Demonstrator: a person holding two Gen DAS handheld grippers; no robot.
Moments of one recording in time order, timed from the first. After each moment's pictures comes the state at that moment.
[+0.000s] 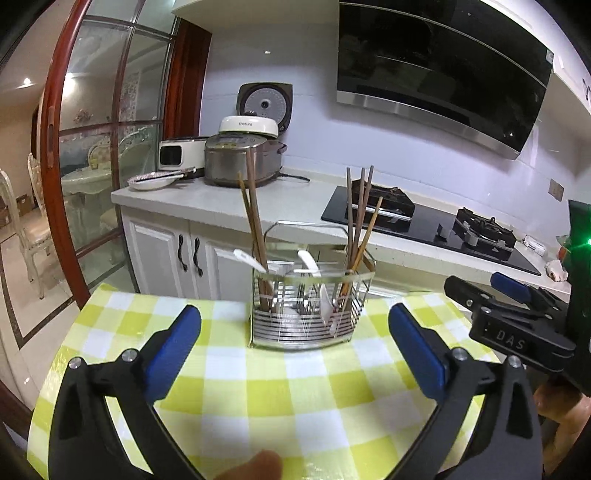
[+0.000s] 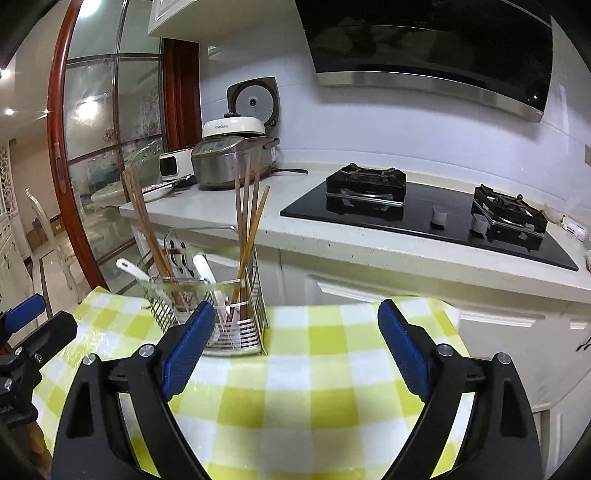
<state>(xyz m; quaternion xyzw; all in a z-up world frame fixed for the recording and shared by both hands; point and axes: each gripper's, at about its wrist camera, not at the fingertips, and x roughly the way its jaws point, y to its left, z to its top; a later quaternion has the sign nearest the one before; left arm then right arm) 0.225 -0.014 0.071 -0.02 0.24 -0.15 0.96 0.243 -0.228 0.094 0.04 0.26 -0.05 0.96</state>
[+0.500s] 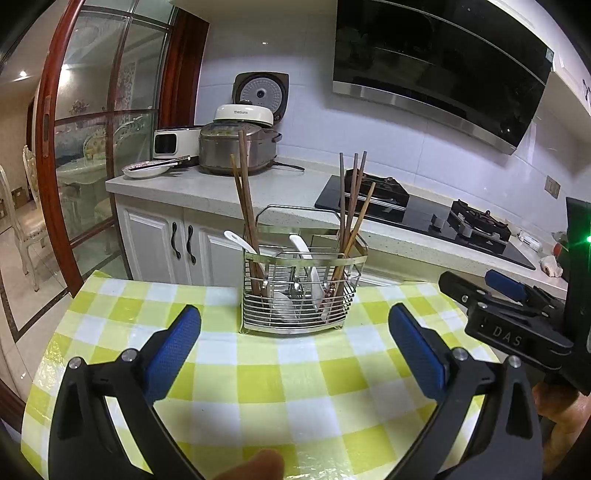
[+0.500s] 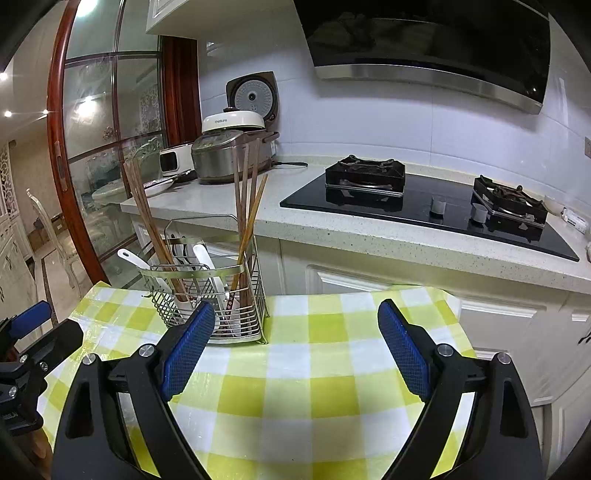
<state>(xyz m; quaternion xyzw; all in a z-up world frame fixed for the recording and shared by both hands) 0.231 -0.021 0.066 -0.02 0.25 -0.16 0.95 0.238 -0.228 0.088 0.05 0.27 -0.04 0.96</state>
